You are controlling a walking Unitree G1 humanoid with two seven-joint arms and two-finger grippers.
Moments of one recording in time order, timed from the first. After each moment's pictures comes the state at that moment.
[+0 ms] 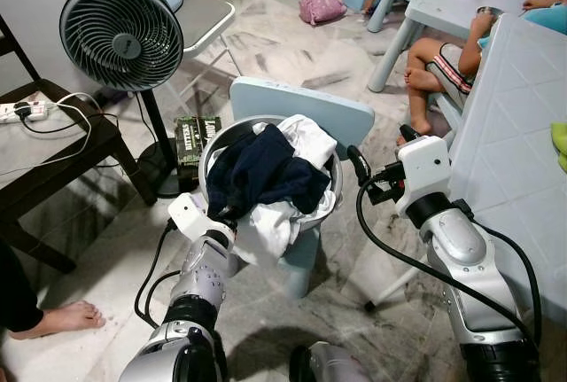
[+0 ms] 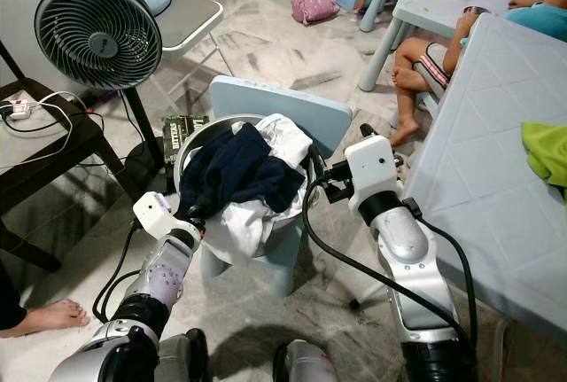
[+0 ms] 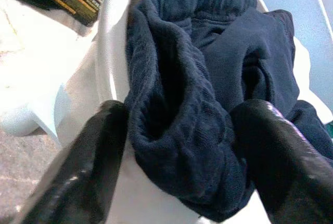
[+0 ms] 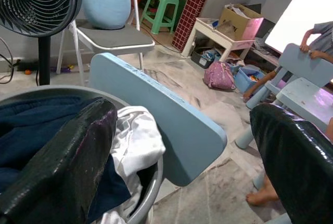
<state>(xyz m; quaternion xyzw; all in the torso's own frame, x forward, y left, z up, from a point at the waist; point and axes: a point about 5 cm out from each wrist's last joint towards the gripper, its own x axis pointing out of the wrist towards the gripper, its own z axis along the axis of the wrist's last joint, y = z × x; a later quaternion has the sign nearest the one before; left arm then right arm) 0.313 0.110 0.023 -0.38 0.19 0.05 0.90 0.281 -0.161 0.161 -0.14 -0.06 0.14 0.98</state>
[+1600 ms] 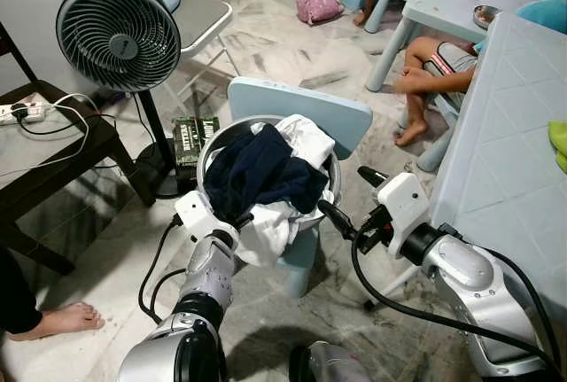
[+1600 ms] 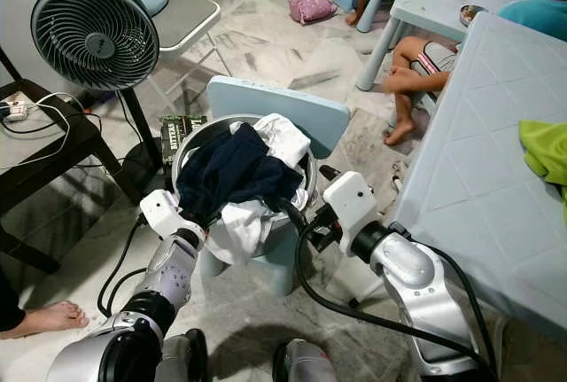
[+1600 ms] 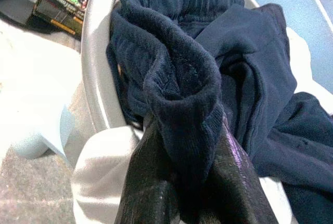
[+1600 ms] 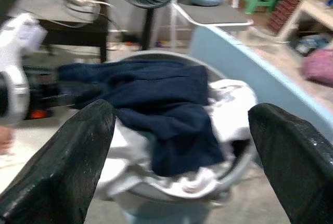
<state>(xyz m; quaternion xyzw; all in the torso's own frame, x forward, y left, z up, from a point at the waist) 0.314 0.106 0.023 -0.33 0.17 0.04 0.93 0.249 -0.145 0.138 -0.13 0.02 0.34 0.93</state>
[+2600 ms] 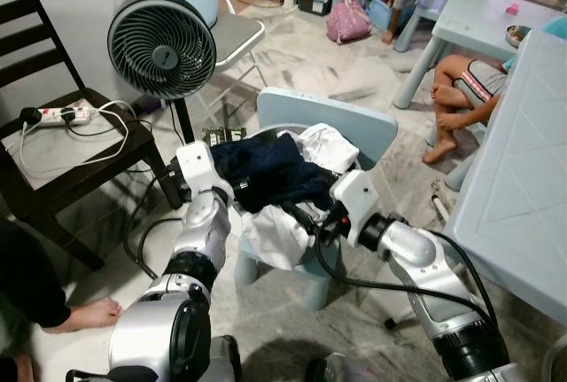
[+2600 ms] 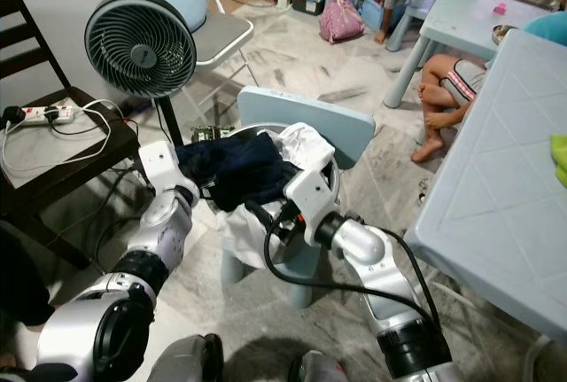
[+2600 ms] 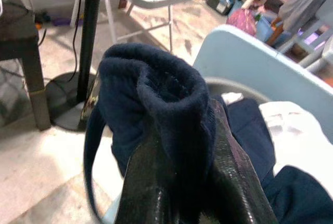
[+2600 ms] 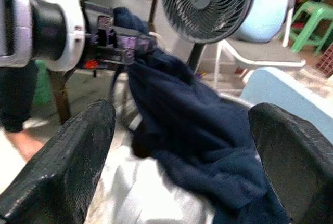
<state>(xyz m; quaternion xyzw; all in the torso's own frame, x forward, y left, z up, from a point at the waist) 0.361 0.117 0.089 -0.18 0.09 0.03 0.98 0.289 -0.110 0.119 -0.13 -0.01 0.38 0.92</state>
